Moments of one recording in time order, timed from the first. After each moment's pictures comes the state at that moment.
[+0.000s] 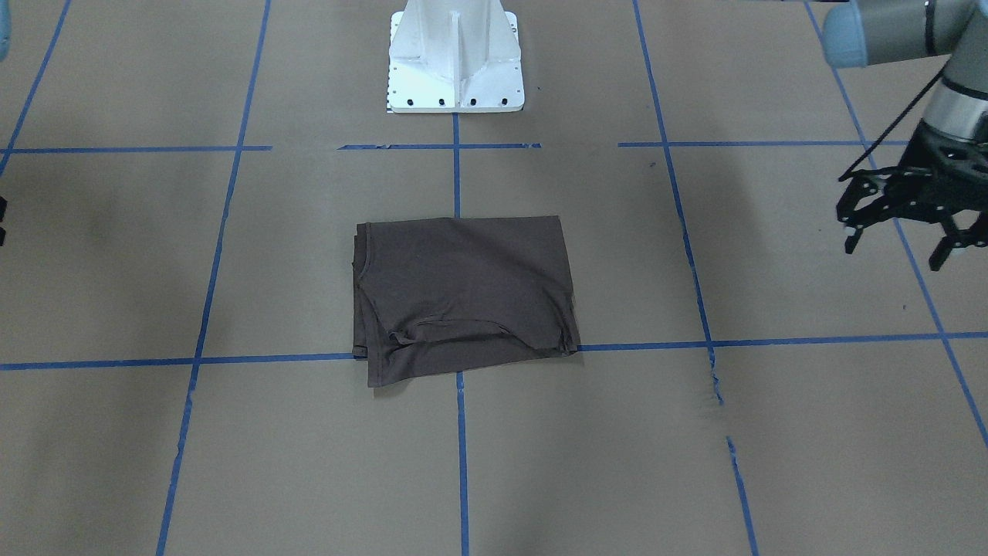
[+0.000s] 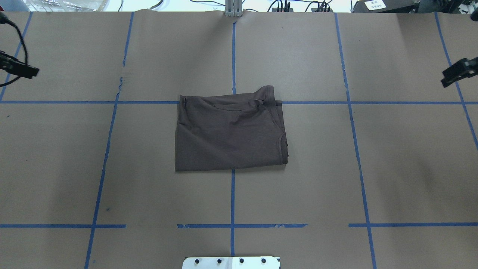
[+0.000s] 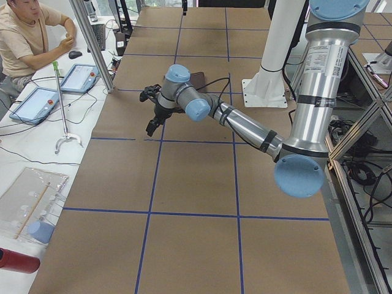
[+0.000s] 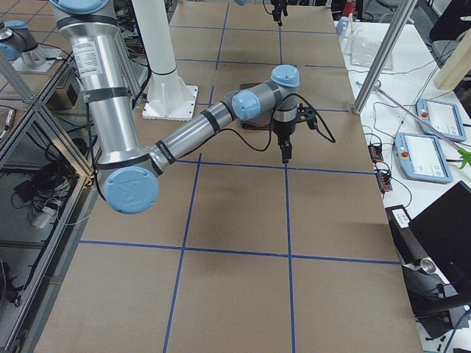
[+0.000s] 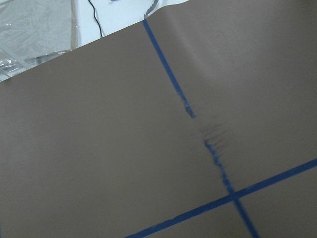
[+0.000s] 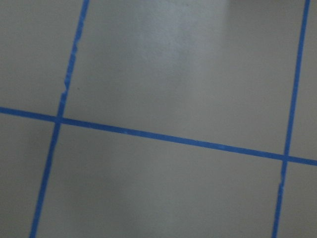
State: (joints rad) left arm -1.20 -1.64 -1.95 -1.83 -1.99 -0.21; right arm 1.29 -1.48 1.98 -1.76 2.18 0.24
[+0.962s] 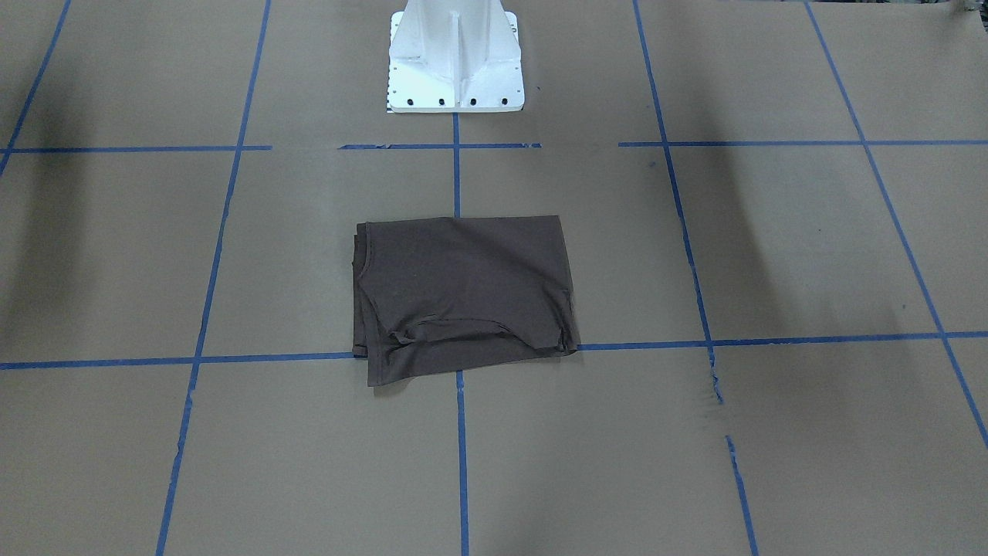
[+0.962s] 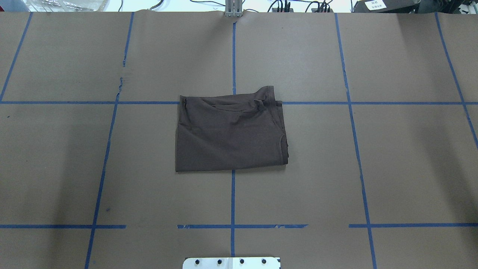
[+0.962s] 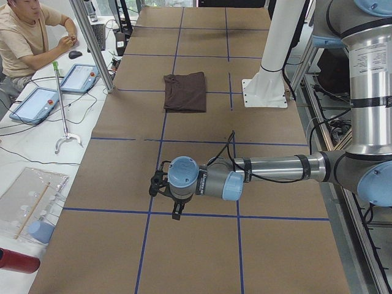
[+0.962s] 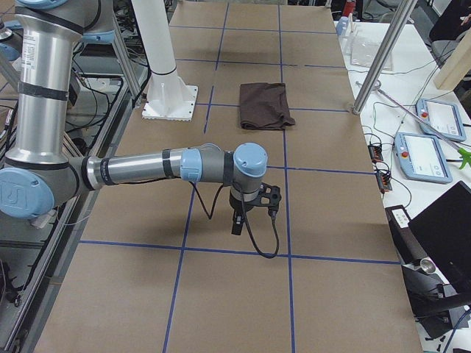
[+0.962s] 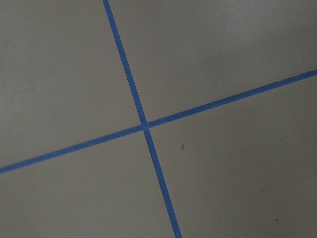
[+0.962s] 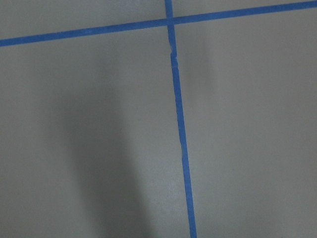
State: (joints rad) left arm -1.57 -1.41 -1.65 -1.79 -2.49 0.07; right arm 1.52 -1.79 1.92 -1.73 2.35 0.15
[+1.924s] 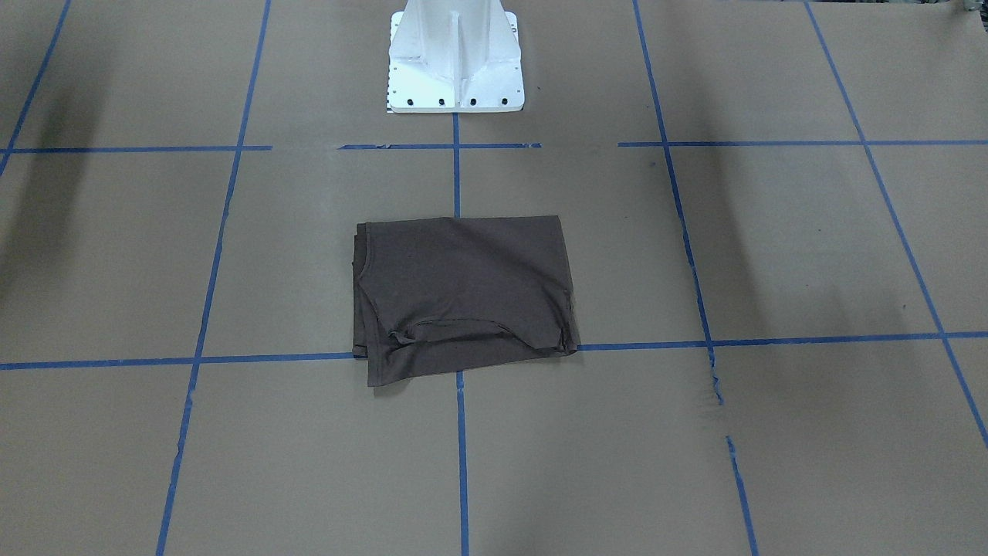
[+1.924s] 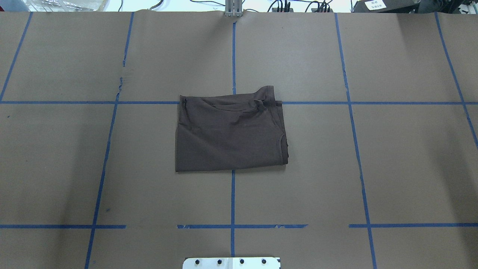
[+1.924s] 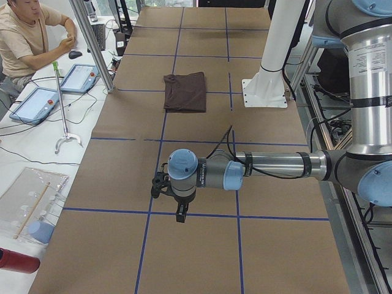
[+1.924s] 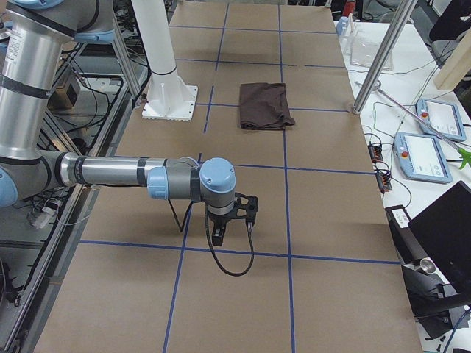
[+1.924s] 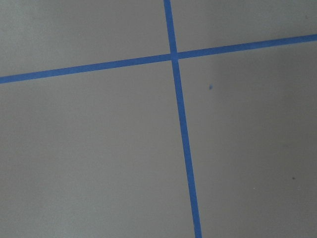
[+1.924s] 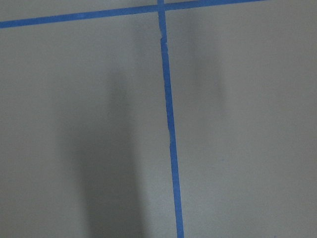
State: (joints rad) left arm -1.56 -1.41 -1.73 -1.65 -2.37 0.08; right arm 1.54 -1.91 1.93 -1.55 2.36 0.15
